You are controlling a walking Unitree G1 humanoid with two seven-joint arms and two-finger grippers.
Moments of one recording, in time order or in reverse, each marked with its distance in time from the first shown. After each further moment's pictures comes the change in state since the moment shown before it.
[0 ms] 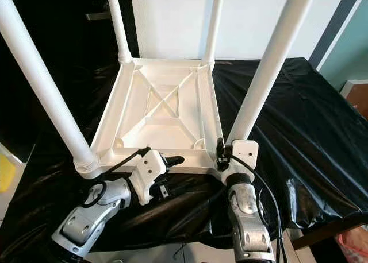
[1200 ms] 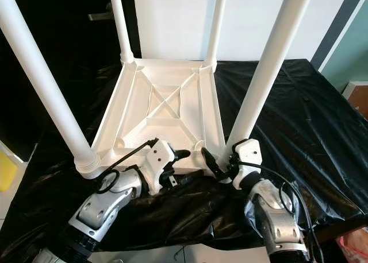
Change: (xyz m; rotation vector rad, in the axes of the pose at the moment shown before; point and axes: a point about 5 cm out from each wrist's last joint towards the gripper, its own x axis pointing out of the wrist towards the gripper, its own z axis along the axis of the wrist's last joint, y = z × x) left arm 0.025 0.011 -0.001 -0.069 -0.015 0.000; right arm 0.008 -0.026 -0.002 -0.135 -0.017 0.646
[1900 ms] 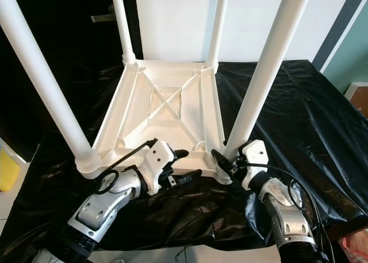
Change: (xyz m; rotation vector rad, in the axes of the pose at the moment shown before) left arm -0.003 0.002 -0.003 0.018 0.024 0.012; right arm -0.002 -0.014 -0.009 -0.004 0.013 -0.010
